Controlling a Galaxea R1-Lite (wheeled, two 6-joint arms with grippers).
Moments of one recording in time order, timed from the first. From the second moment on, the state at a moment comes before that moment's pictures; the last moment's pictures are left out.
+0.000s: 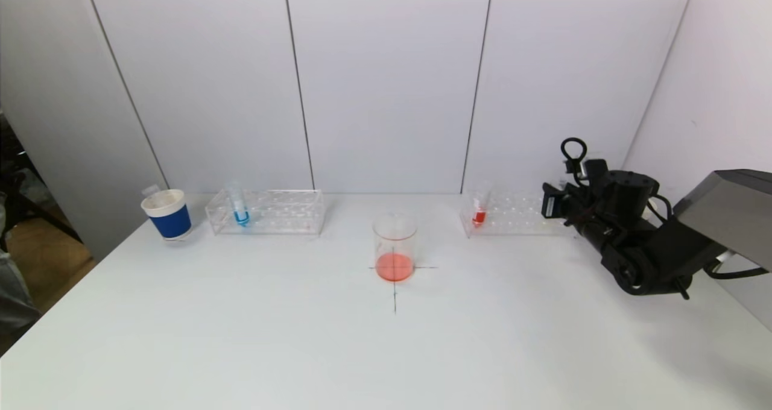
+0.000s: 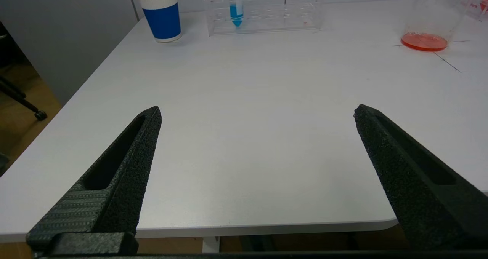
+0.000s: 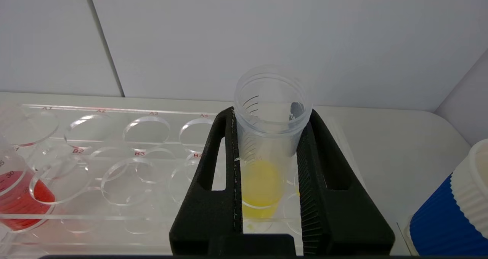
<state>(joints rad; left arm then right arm) -0.01 0.00 0.00 0.00 0.00 0.03 0.04 2.32 -1.02 -1.21 -0.10 -0.06</state>
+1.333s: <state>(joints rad) -0.01 0.00 0.00 0.00 0.00 0.03 0.09 2.00 -1.51 -0.44 -0.12 -0.09</state>
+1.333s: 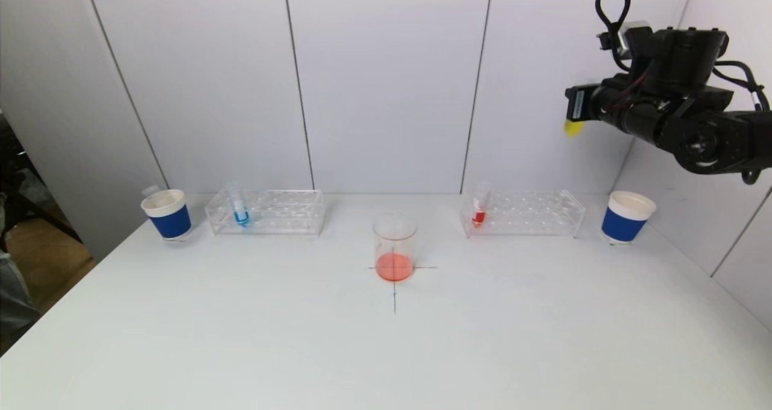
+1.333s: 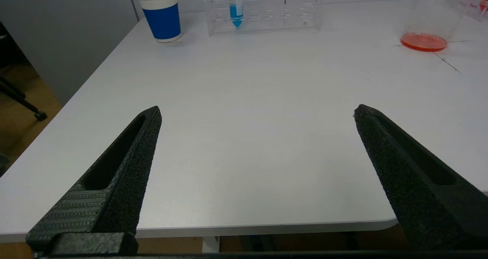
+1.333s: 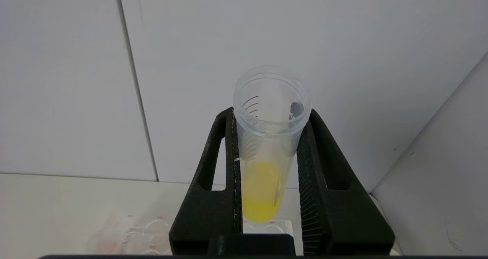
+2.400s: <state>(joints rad) -0.01 0.00 0.00 0.00 0.00 0.03 0.36 2.05 -1.95 -0.05 0.32 -0.34</state>
